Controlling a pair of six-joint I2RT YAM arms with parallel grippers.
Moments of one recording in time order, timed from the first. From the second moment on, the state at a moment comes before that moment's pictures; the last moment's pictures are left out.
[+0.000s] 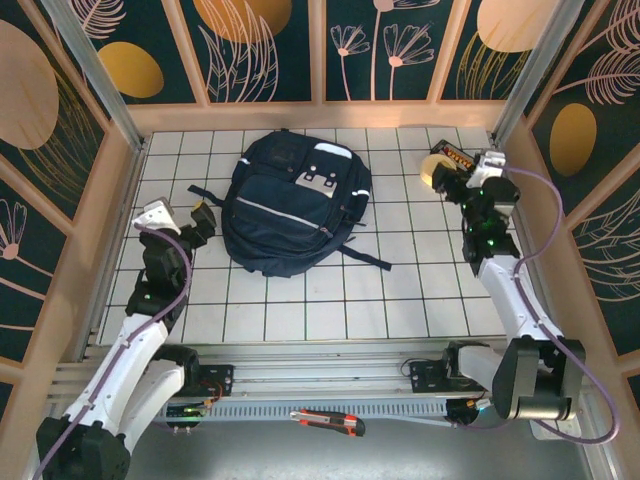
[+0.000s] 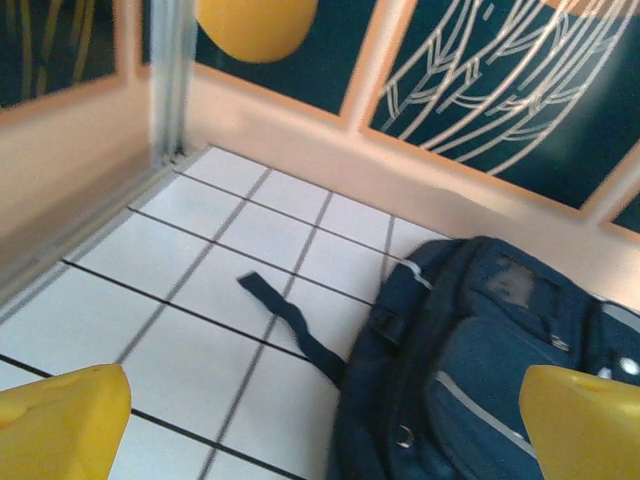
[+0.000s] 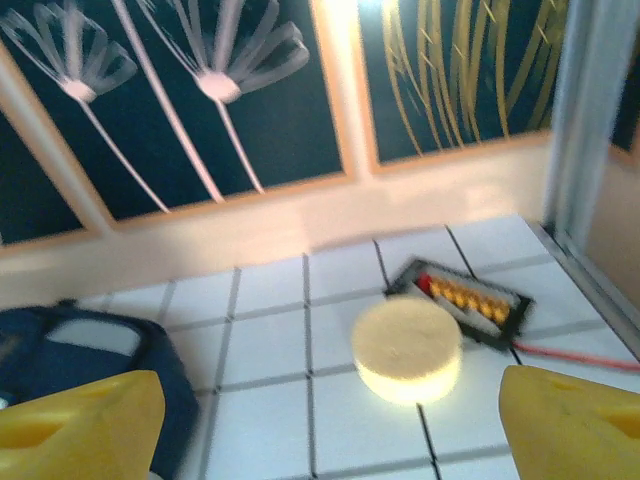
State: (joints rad) left arm -0.20 0.74 0.47 0.07 -0.40 -0.38; right arm -0.03 1.12 0.68 0.26 -0.04 0.18
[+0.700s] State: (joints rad) left arm -0.20 0.76 0.35 0.21 -0.45 -0.24; right arm -0.05 1.43 0.44 0.69 -0.15 0.12
